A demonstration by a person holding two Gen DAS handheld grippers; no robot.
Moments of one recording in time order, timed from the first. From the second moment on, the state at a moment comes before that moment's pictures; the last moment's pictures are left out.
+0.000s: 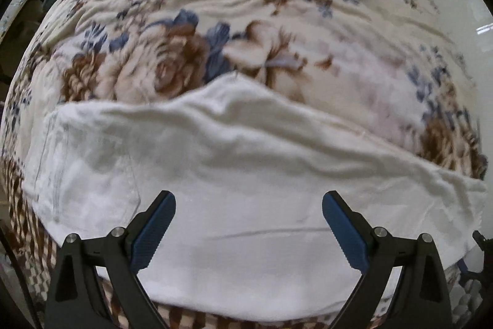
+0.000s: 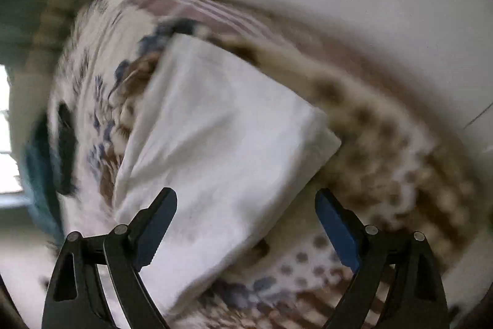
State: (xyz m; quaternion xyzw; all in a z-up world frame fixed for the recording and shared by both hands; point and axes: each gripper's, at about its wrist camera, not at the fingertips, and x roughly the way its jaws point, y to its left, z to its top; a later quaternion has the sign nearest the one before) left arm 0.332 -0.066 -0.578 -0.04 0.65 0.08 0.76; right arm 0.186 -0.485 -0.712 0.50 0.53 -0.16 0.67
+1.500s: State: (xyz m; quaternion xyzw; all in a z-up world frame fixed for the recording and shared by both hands) left arm 0.242 0.253 -0.517 -0.17 0.62 0.19 0.74; right arm 0.261 0.123 -0.666 -0.10 0.53 0.10 0.84
